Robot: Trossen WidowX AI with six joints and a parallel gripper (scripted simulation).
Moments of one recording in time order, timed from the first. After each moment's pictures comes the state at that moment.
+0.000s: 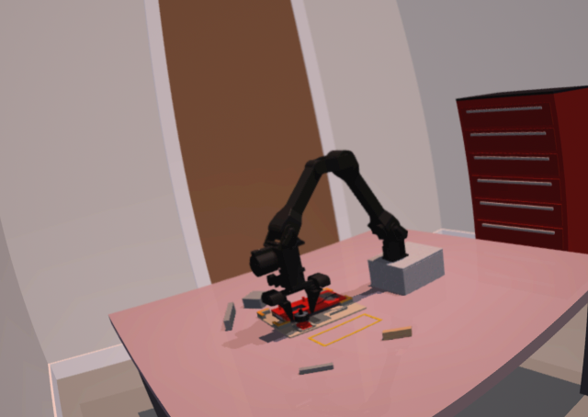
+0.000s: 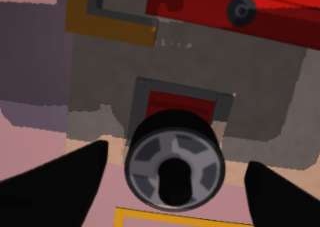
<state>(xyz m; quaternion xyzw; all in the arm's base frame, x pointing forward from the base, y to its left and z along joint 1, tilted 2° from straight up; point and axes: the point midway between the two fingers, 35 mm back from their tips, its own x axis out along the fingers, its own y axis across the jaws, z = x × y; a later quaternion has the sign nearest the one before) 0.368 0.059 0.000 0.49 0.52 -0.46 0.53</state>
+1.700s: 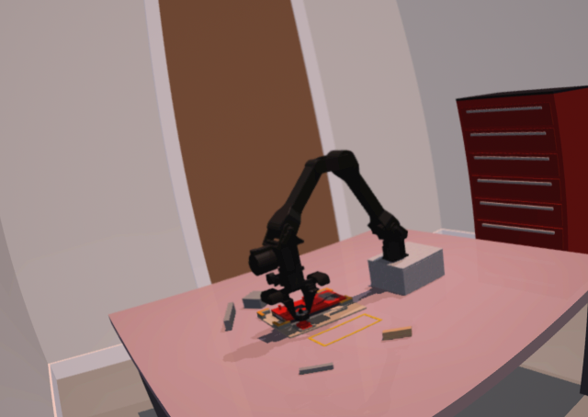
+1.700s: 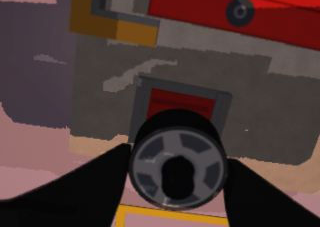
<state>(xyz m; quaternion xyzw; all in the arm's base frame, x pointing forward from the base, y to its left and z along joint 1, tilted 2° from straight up) 0.369 0.058 0.006 0.49 0.52 -0.46 0.53</state>
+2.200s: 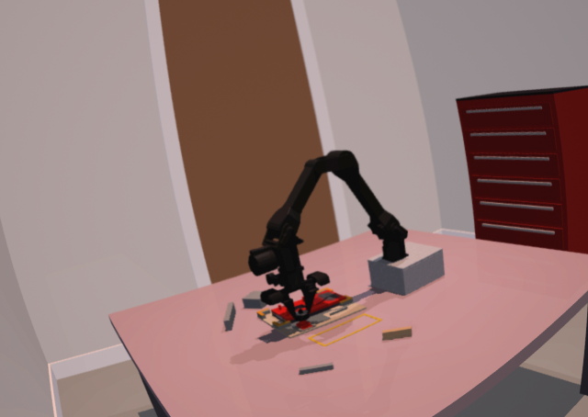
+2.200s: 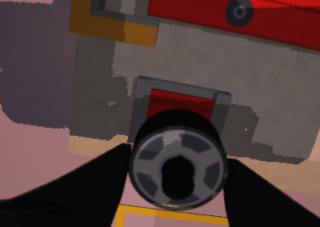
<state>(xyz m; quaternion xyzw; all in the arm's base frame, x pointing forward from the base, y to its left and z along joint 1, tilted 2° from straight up) 0.370 0.058 0.007 0.49 0.52 -0.46 0.53</state>
